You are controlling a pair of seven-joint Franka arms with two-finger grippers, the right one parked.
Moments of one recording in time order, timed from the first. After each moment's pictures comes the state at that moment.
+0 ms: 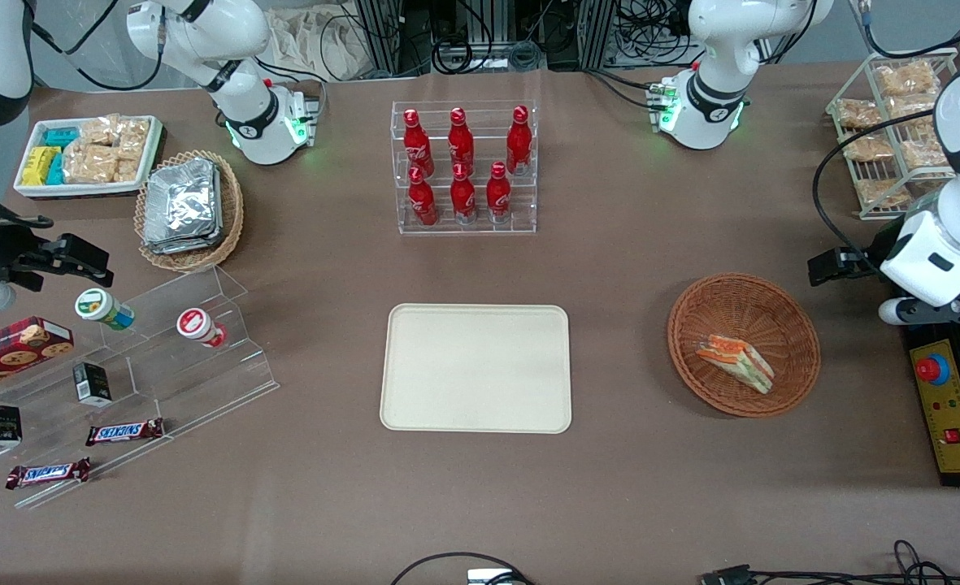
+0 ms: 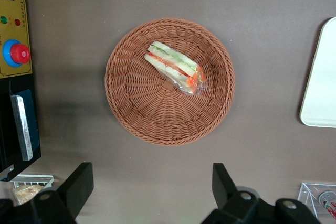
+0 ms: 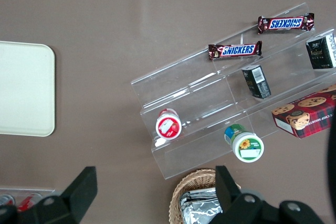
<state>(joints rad) 0.14 0.13 -0.19 -1.60 0.05 1.60 -0.09</state>
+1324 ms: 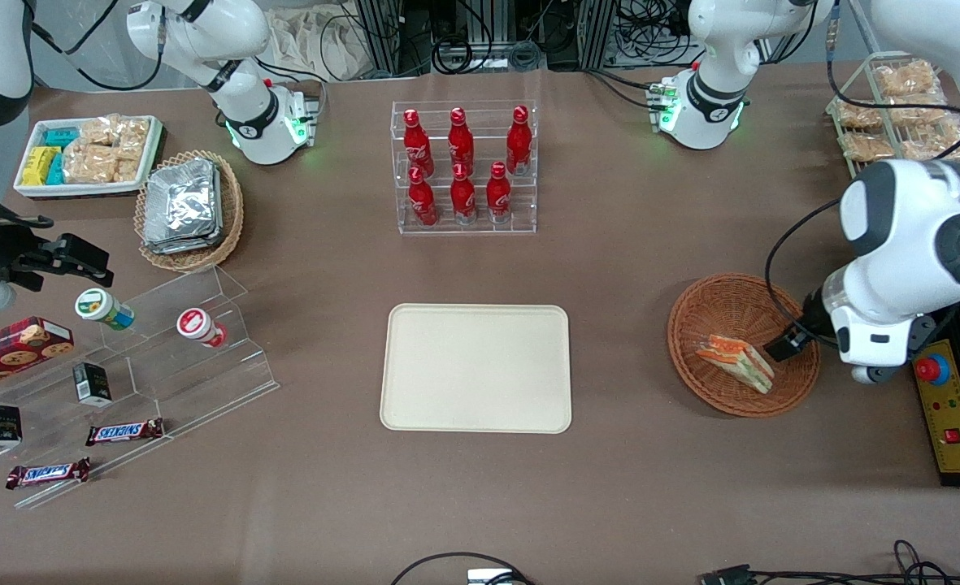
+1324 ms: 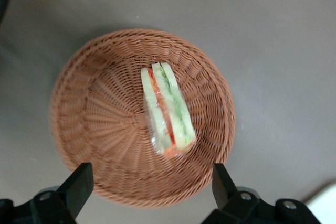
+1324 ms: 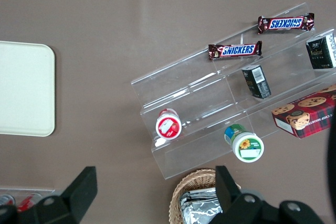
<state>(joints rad) 0.12 0.26 -0.20 -1.88 0.05 2.09 -0.91</state>
